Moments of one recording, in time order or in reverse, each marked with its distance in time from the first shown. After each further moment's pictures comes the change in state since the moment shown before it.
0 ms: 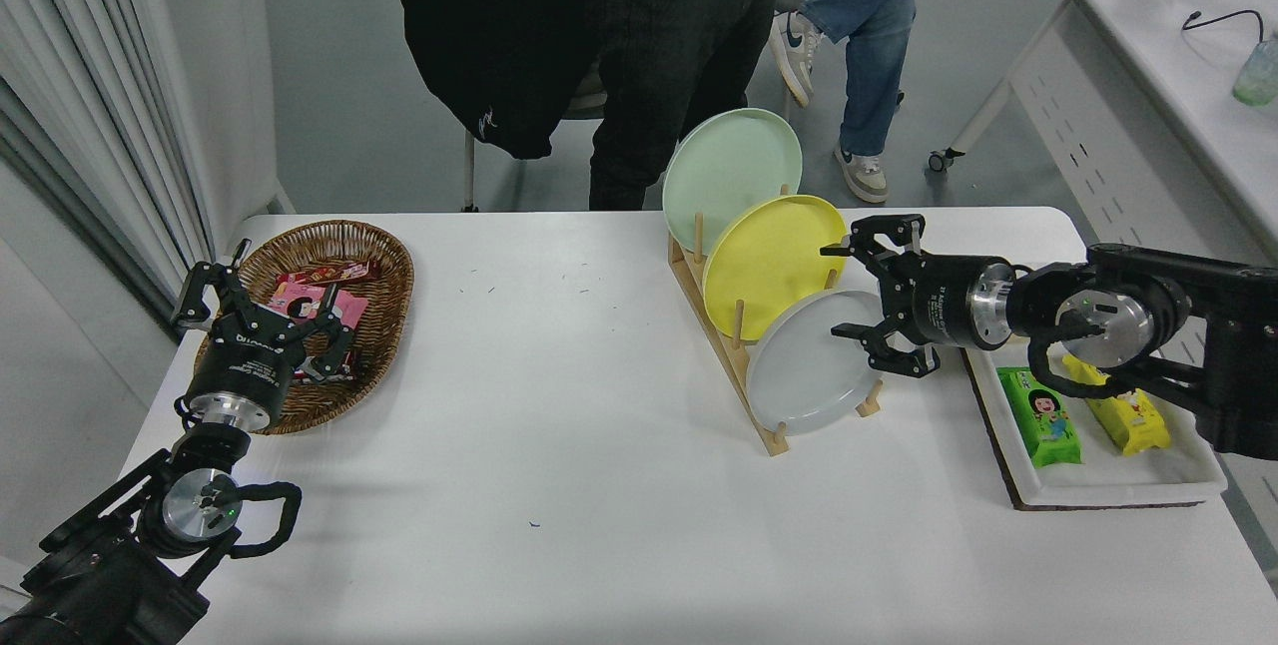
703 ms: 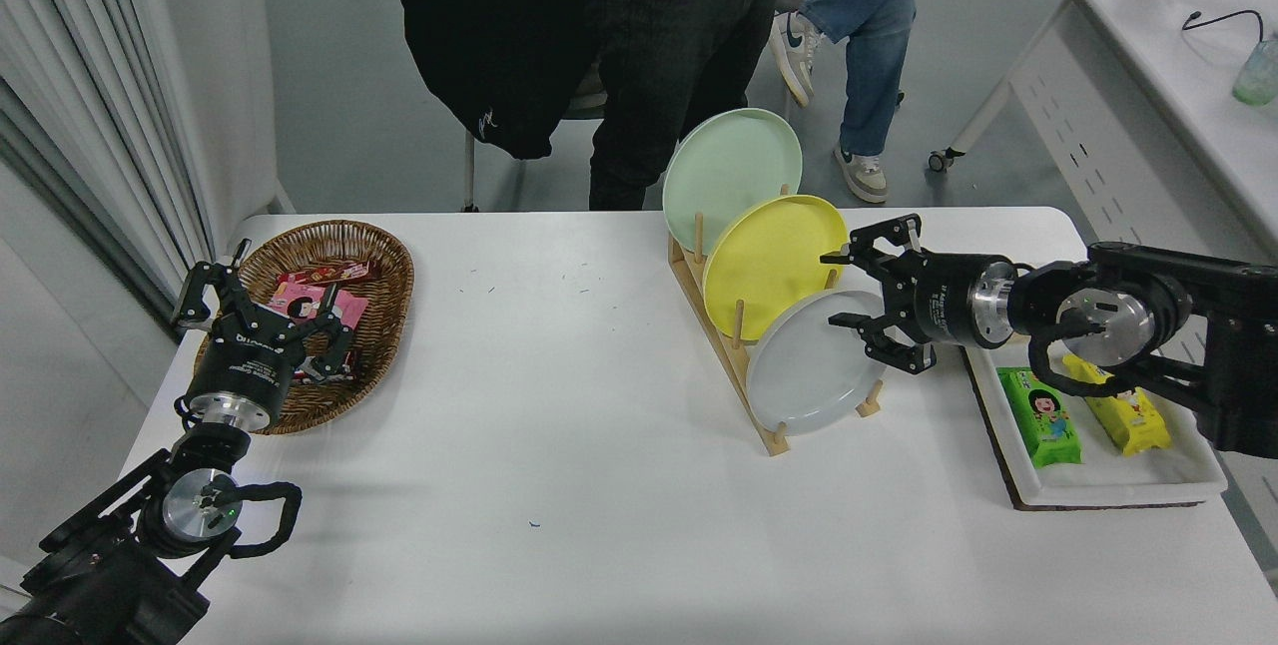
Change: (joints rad) left arm 0.000 0.000 0.000 0.000 0.000 0.000 0.000; right arm 0.006 0.001 -0.013 -0.004 -0.004 -0.003 -0.006
